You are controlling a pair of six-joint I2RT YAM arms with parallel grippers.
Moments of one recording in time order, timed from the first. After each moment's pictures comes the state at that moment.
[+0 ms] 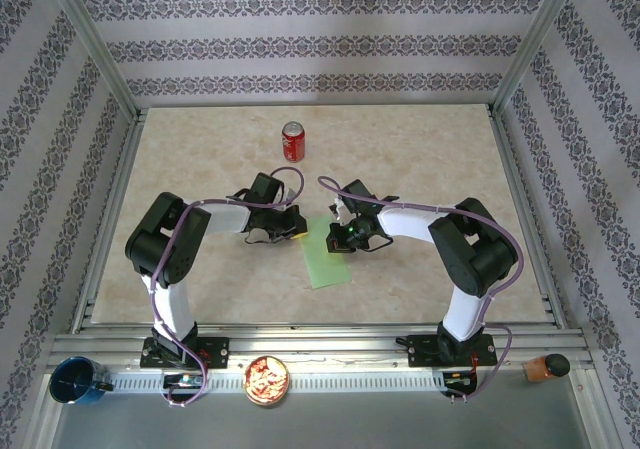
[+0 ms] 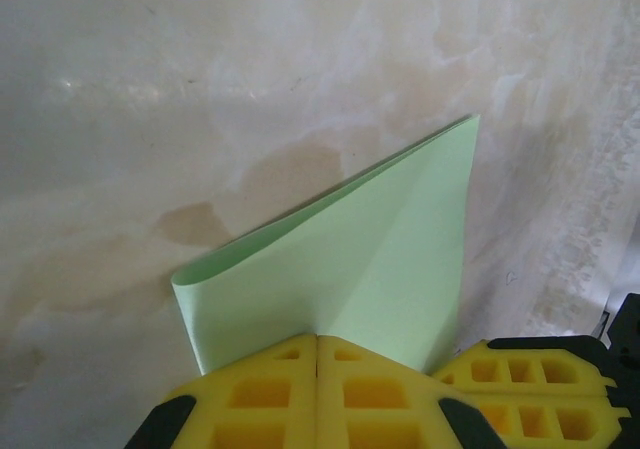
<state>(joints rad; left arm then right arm) -0.43 1.87 0.94 -0.08 0.58 -0.76 0.59 1.80 0.95 -0.37 -0.46 0.51</state>
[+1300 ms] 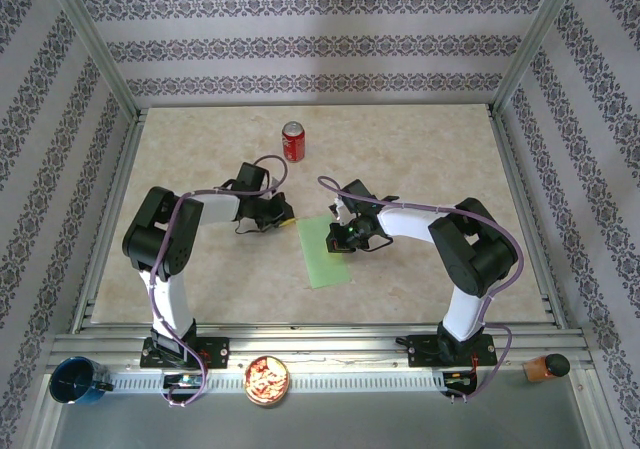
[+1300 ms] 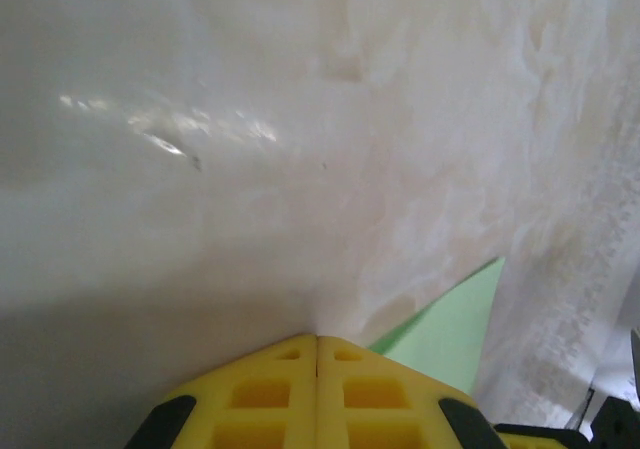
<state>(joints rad) -0.31 1.90 1.00 -0.12 0.54 -0.77 0.59 1.80 0.95 -0.37 -0.46 0.51</state>
